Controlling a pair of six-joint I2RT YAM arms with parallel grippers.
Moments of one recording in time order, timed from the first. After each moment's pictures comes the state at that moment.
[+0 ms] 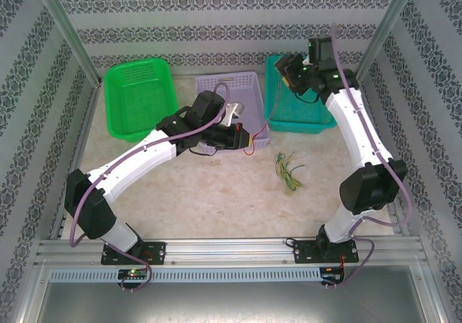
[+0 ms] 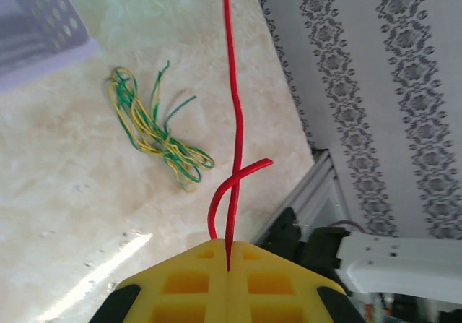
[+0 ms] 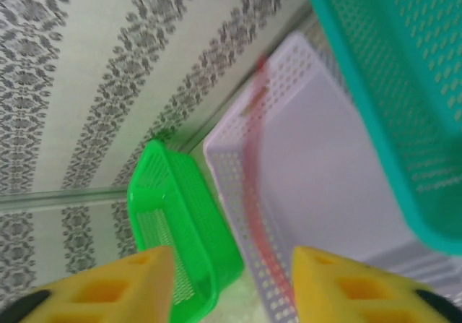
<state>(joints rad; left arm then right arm) -0.68 1.56 1.44 -0.57 0.52 -0.71 0.16 1.69 1.82 -0.74 -0.28 1.01</state>
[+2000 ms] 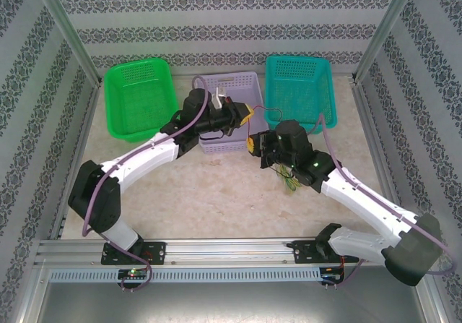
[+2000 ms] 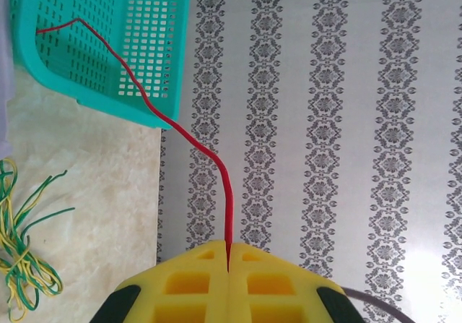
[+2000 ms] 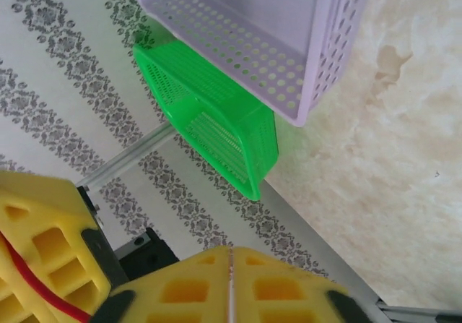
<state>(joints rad) -0.59 1.62 1.24 0.16 0.42 -1.40 0.68 1.11 0.88 -0.29 -0.11 2.04</state>
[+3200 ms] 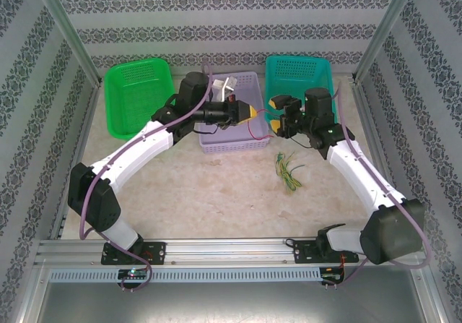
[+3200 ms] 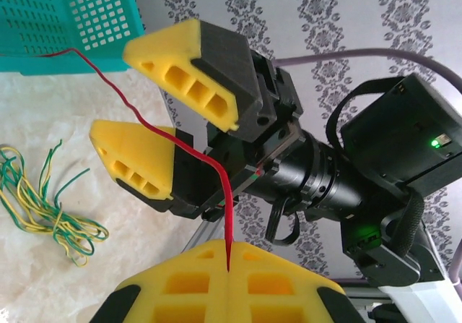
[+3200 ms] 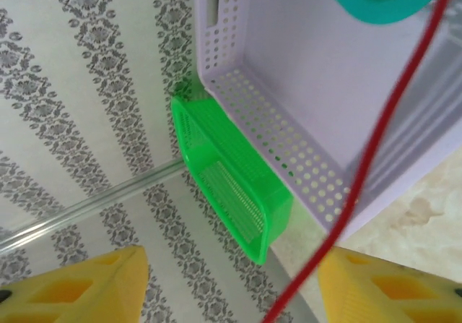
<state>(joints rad) -0.57 1.61 1.45 -0.20 0.74 -0.94 0.26 1.30 1.07 -0.29 -0.39 1.63</state>
